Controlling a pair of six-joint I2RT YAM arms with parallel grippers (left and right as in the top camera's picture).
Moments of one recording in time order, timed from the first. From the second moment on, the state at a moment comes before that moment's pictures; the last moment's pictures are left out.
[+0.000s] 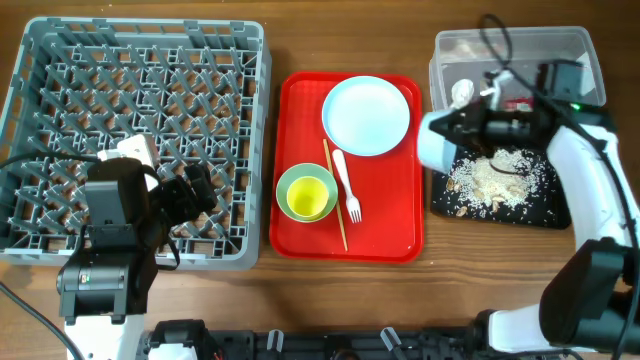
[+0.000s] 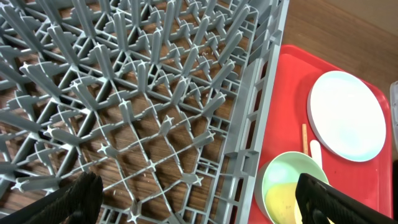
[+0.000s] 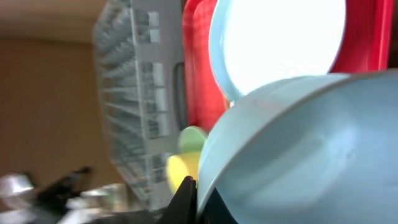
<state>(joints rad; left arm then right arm) 0.01 0.84 0.90 -0.86 0.02 -0.36 -0.12 1.62 1.26 -0.83 -0.90 0.25</state>
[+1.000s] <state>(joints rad) 0.01 0.84 0.90 -0.87 0.02 -0.36 0.49 1.69 1.39 -0.77 -0.24 0.19</state>
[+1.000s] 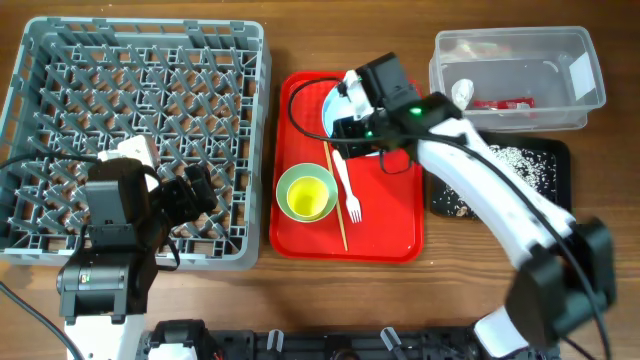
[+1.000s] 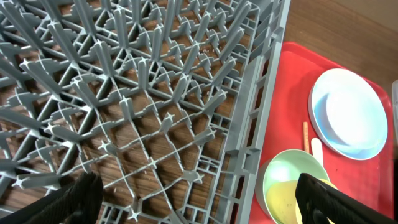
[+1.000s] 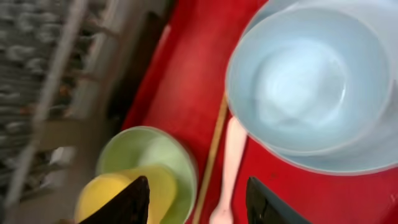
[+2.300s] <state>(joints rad) 0.01 1.07 0.91 -0.51 0.63 -0.47 0.47 1.51 1.41 -0.78 -0.74 0.38</state>
